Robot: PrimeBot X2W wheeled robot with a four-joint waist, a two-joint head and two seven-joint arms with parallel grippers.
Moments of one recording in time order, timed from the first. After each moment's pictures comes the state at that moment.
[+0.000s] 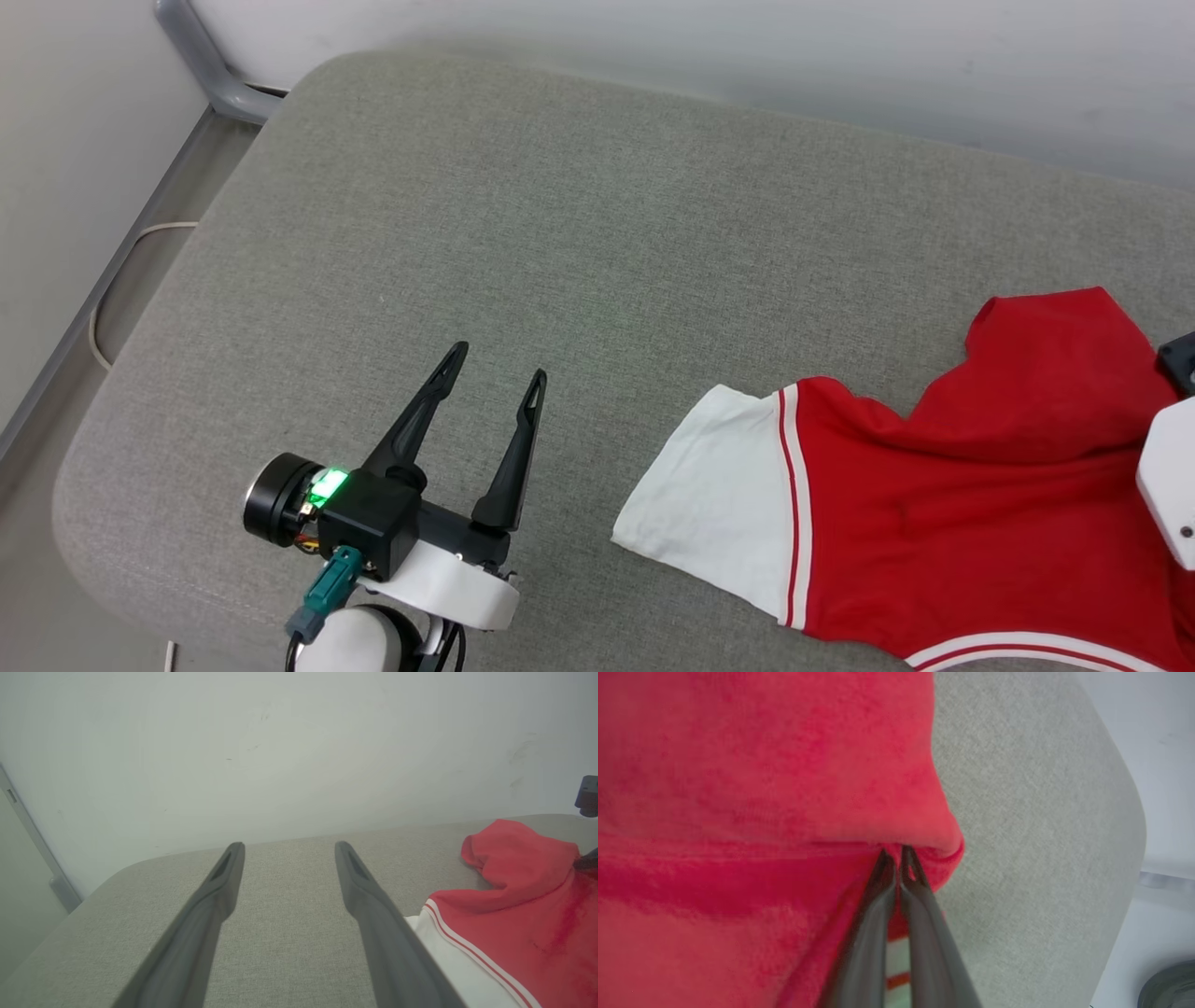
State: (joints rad) left arm -0.13 0.11 -0.24 -0.01 -0.08 -0.13 -0.26; right arm -0.43 -0.65 0.27 0.46 0.17 0.13 0.63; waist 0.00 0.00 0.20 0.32
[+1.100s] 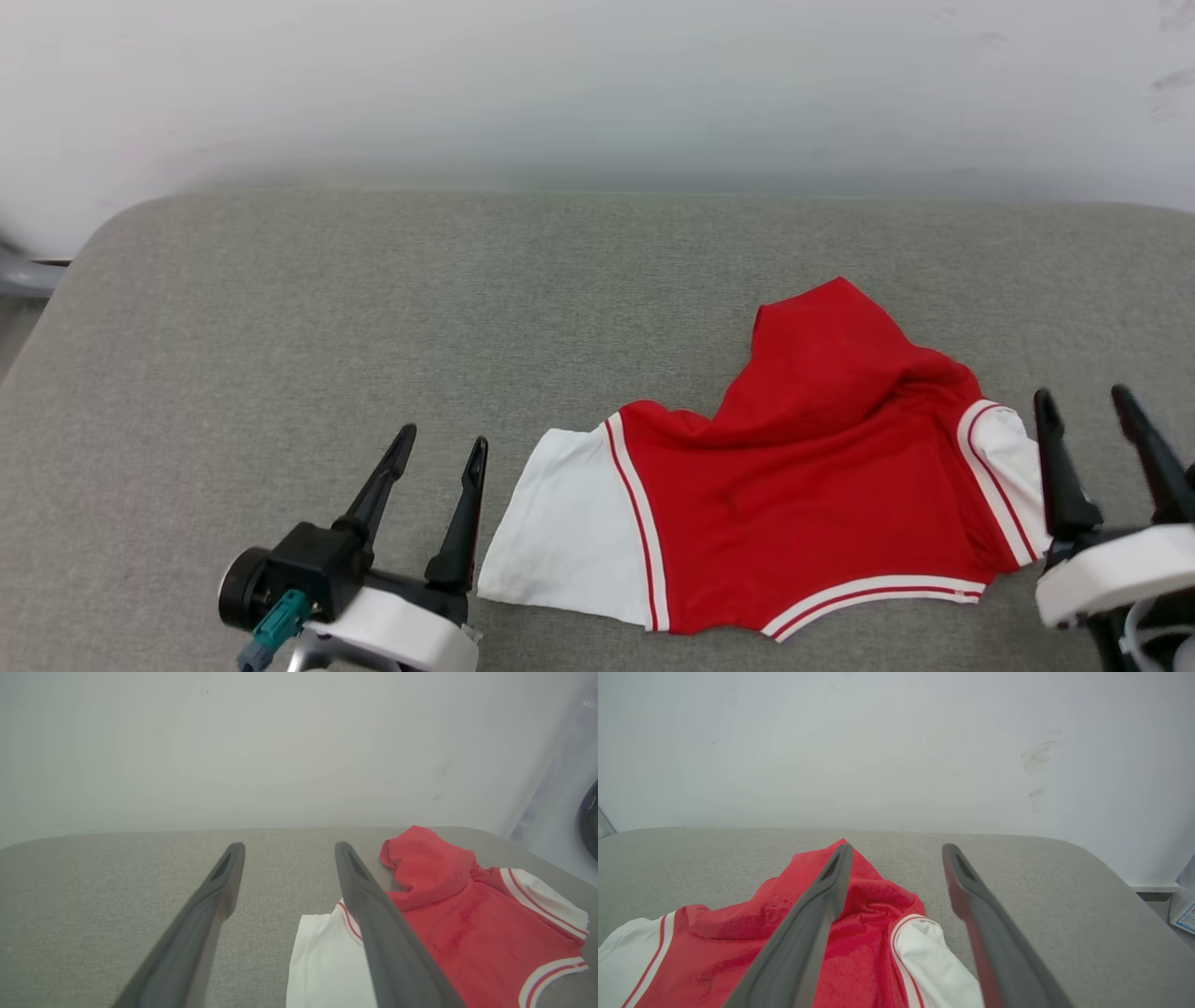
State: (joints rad) left arm -0.04 0.11 -0.17 0.06 -0.23 -0.13 -0.26; right arm -0.08 -0.22 -0.12 0.08 0.24 0.13 -0.08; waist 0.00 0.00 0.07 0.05
